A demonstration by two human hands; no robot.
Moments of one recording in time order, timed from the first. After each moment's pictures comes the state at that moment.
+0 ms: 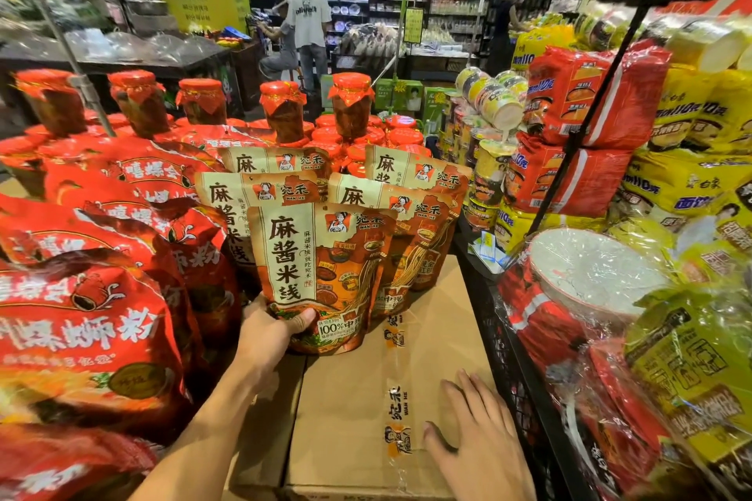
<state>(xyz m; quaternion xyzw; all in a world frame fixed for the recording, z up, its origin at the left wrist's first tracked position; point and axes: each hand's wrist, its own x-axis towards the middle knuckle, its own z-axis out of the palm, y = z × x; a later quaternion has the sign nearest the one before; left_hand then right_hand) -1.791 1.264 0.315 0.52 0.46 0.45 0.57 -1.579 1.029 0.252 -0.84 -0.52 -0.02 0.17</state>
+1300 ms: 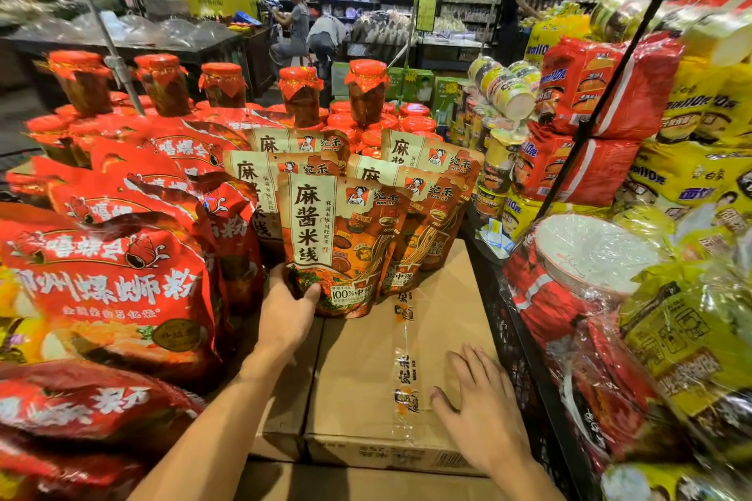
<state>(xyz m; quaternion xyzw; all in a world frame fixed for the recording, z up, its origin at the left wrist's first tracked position) -1.798 1.240 0.327 0.60 0.58 0.36 0.41 -1.587 1.027 0.286 -0.85 -0.52 0.08 0.05</state>
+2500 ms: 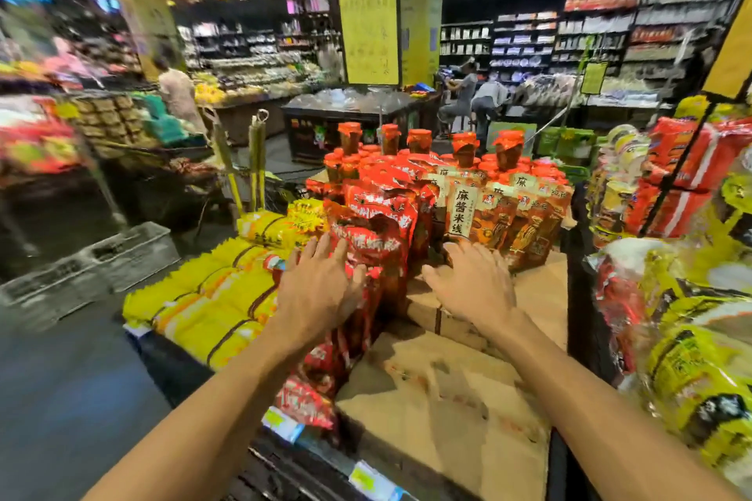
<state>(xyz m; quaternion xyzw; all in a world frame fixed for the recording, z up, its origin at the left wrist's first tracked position) -2.017 0.845 0.569 0.72 0.68 0.12 -0.07 -1.792 0.862 0.550 -0.70 -0.69 -0.02 0.18</state>
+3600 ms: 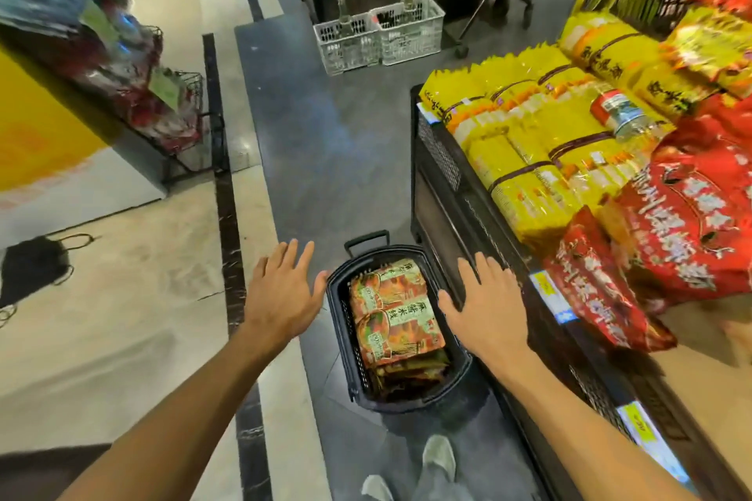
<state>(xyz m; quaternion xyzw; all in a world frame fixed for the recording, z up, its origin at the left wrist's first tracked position) -2.414 0.567 0.338 0.40 0.91 -0.04 0.07 -2.181 0.752 0.304 -0.41 -0.91 0.10 0.01</state>
